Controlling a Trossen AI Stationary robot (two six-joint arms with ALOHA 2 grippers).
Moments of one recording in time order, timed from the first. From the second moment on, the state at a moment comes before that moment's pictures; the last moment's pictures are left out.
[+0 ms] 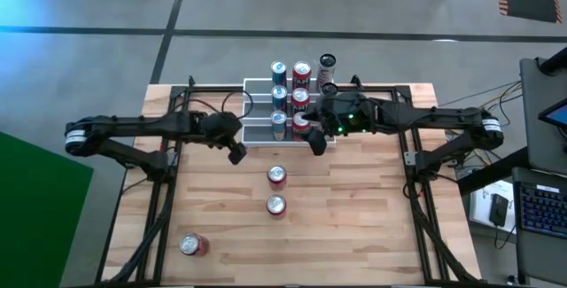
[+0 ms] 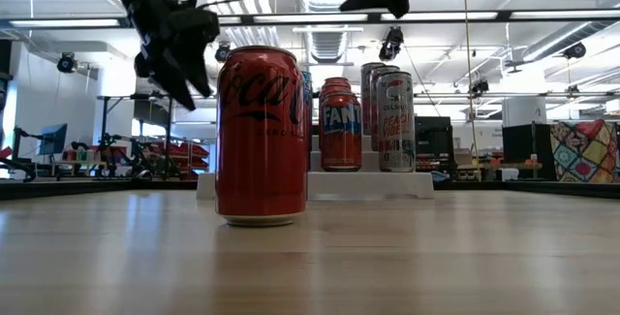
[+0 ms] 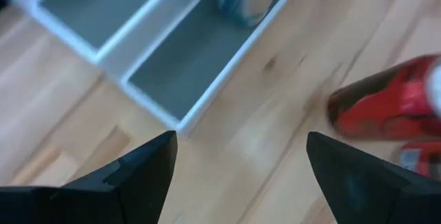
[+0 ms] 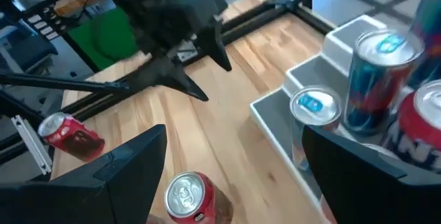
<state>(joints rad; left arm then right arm) 0.17 1.19 0.91 -0.73 -0.17 -0.47 -0.10 1.39 1.30 -0.36 0.05 0.40</state>
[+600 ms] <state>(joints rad) -0.06 1.10 0.56 0.17 -0.17 -0.42 -0.01 1.53 1.36 -0.37 0.10 0.53</state>
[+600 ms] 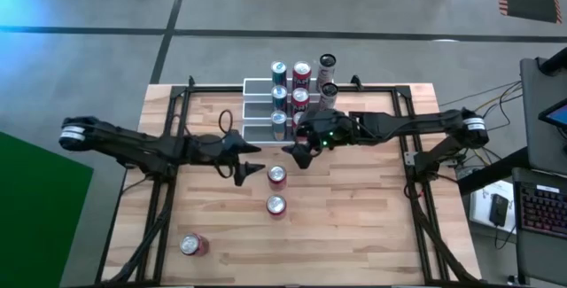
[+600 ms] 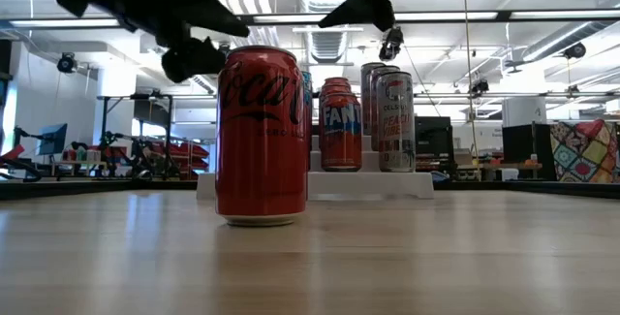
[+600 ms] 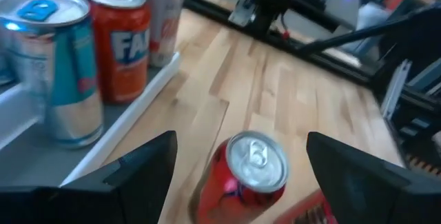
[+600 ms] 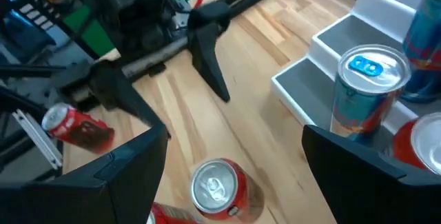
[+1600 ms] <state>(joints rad) -0.40 1.23 0.70 0.05 -0.23 -0.53 0.22 1.63 1.38 -0.56 0.19 0.88</state>
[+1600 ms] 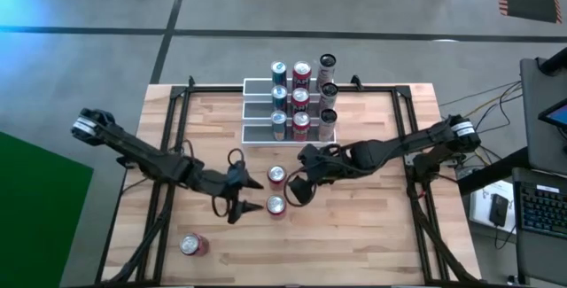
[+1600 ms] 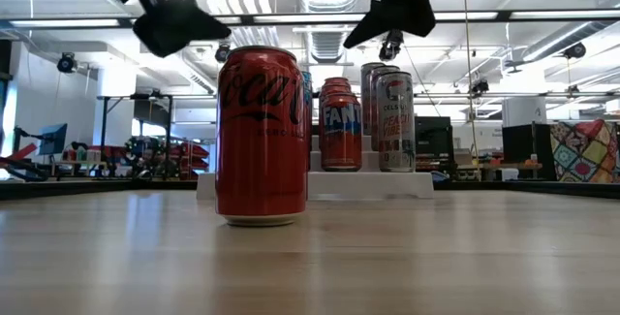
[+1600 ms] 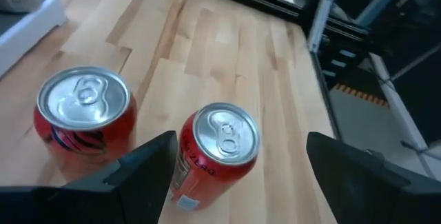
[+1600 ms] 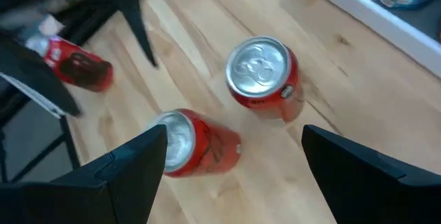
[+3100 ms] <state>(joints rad) -0.49 1.55 0.85 0.09 -0.51 -0.29 0.45 1.62 1.38 -0.58 0.39 1.10</state>
